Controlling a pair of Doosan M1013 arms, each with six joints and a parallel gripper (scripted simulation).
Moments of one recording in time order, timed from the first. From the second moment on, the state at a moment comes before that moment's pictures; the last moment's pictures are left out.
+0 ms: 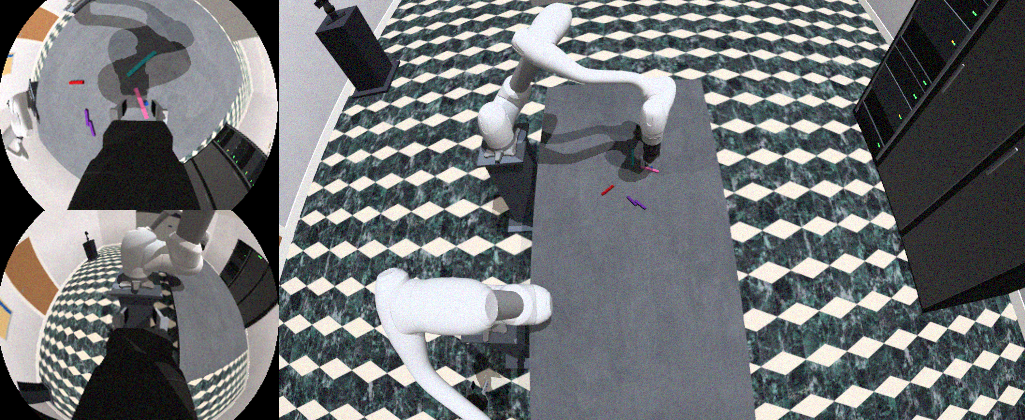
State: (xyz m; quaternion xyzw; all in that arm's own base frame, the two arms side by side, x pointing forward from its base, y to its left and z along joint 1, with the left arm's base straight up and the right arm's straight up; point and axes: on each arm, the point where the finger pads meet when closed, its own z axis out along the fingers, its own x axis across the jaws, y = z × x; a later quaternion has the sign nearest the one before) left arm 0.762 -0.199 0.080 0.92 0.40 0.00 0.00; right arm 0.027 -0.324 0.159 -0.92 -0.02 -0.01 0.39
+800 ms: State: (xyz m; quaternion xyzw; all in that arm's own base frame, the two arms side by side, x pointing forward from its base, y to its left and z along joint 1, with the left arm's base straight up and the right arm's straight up) left arm 0.762 -0.196 0.081 0.94 0.35 0.00 0.00; right arm 0.027 -0.324 0.159 -0.92 -0.02 -0.01 0.39
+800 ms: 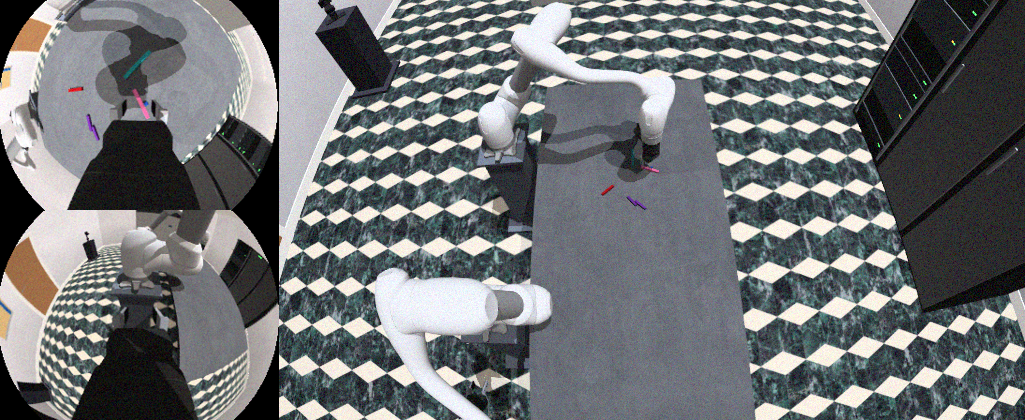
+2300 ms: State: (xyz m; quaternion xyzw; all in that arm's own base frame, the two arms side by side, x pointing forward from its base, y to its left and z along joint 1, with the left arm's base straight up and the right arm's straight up) left arm 0.744 -0.200 0.083 0.93 -0.37 0.00 0.00; right arm 0.027 -0.324 0.159 -0.92 -0.02 -0.01 0.39
